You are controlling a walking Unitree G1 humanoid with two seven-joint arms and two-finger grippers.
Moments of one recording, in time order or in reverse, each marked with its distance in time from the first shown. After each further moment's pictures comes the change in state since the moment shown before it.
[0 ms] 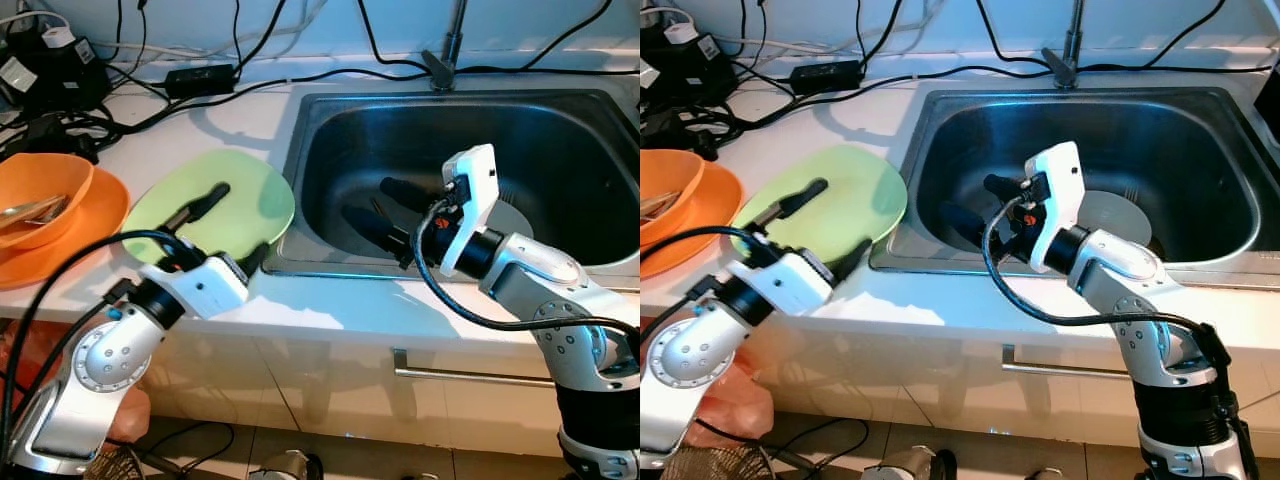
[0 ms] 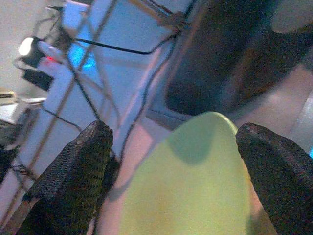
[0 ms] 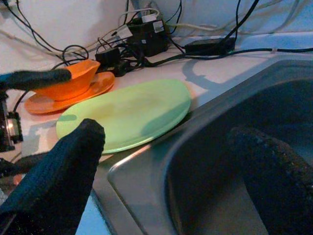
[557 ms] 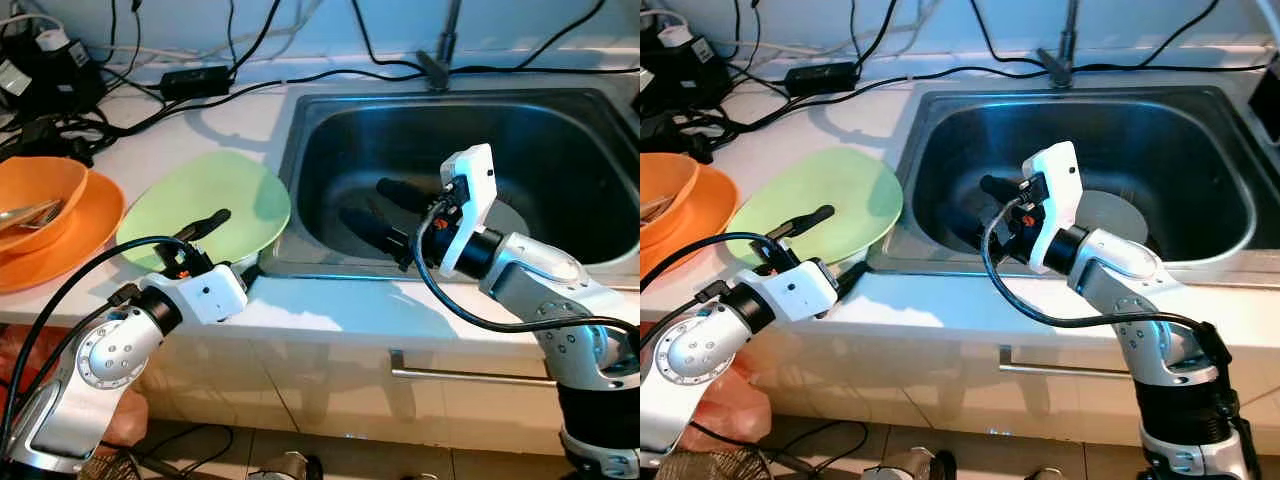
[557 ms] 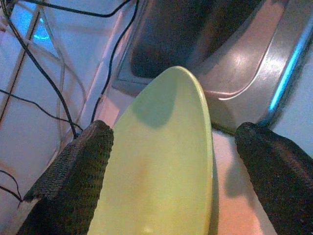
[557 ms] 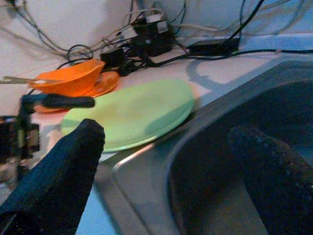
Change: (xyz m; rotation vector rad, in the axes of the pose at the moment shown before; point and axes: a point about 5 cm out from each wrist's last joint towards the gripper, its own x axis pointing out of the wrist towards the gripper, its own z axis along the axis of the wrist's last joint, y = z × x) left arm -0.002 -0.007 -0.021 0.015 0.148 -0.118; right arm -0.001 0.002 0.001 0.003 0.017 0.050
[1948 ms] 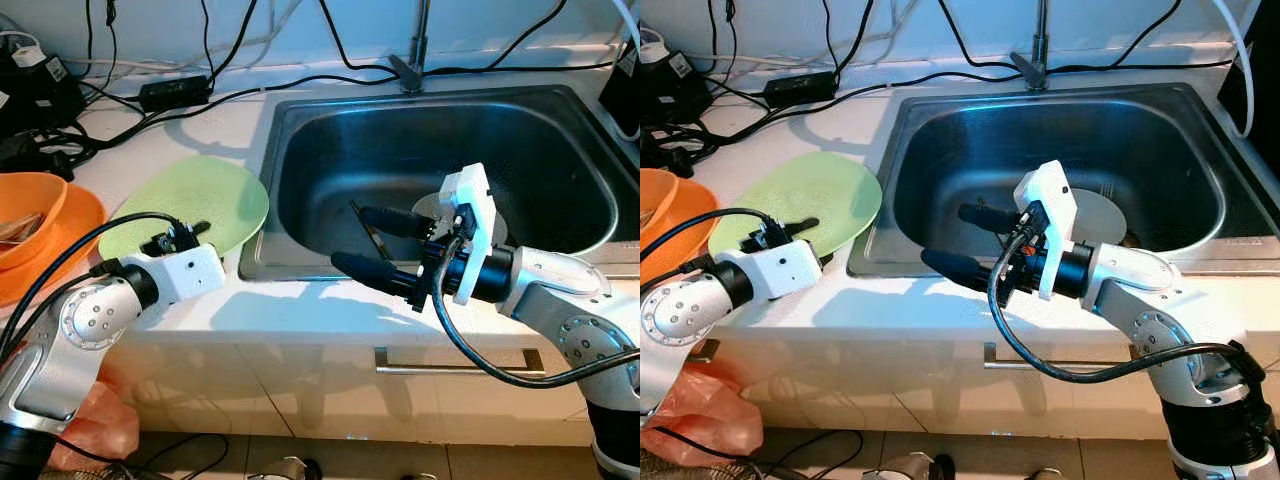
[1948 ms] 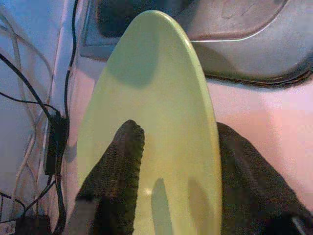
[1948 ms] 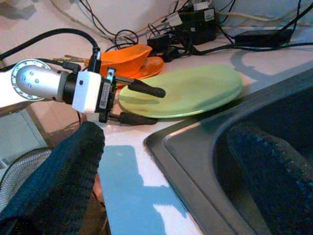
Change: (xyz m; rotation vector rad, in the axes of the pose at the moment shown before) left arm 0.003 0.018 -0.032 0.040 0.214 -0.164; right arm -0.013 0.021 -0.001 -0.038 0.070 0.215
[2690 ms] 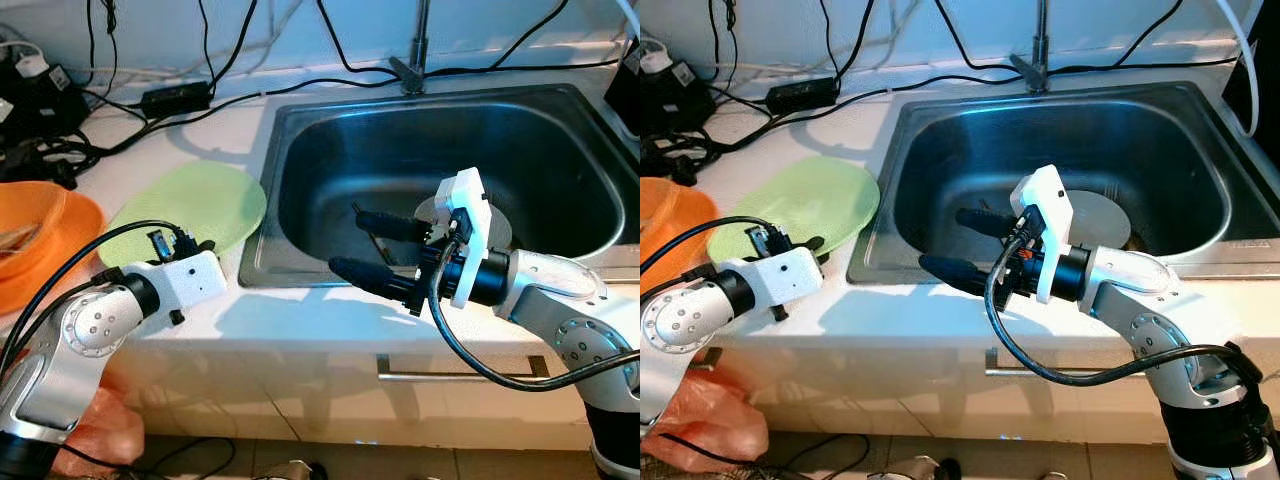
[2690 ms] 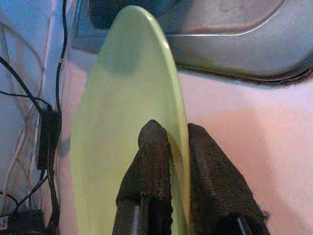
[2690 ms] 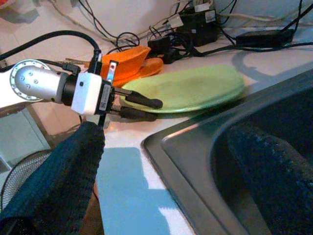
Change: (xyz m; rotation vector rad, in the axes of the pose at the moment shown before) left arm -0.002 -0.010 0.000 -0.034 0.015 -0.035; right arm 0.001 0.001 -0.003 0.006 0.009 0.005
